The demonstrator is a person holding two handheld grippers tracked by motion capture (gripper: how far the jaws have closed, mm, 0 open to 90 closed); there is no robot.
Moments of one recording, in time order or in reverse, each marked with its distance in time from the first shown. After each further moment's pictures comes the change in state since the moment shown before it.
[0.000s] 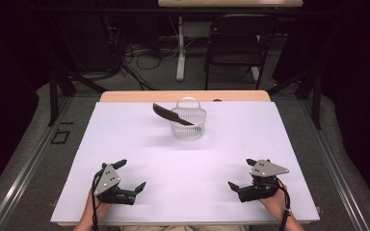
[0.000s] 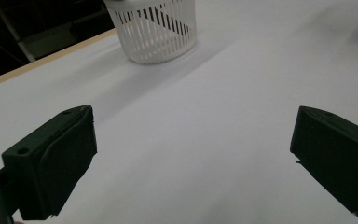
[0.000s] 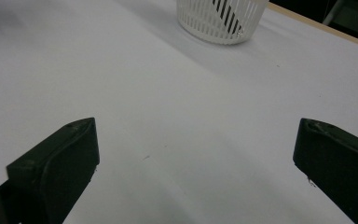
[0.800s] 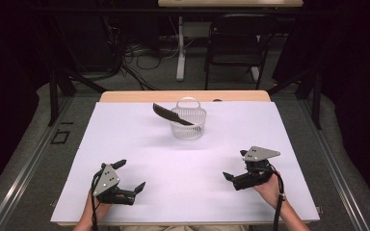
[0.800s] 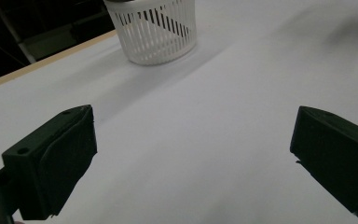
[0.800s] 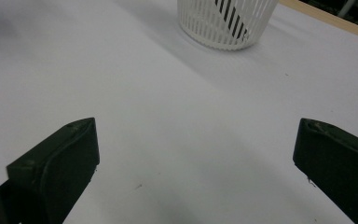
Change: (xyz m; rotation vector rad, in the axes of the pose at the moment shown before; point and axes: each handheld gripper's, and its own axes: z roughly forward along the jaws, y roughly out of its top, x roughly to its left) left arm 0.000 0.000 -0.001 -0.004 -0.001 -0.001; right arm -0.015 0.028 0.021 0.061 0.049 0.018
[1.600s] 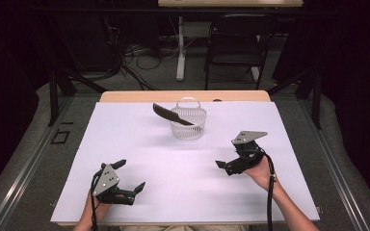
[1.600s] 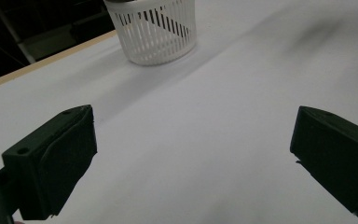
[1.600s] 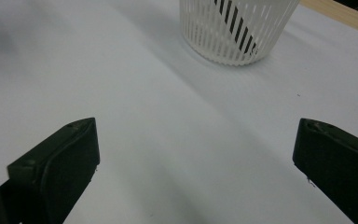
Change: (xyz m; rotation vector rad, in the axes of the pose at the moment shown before) left arm 0.000 0.000 0.000 -0.003 -0.002 -0.002; right arm -0.017 0.038 0.027 0.074 0.066 0.019
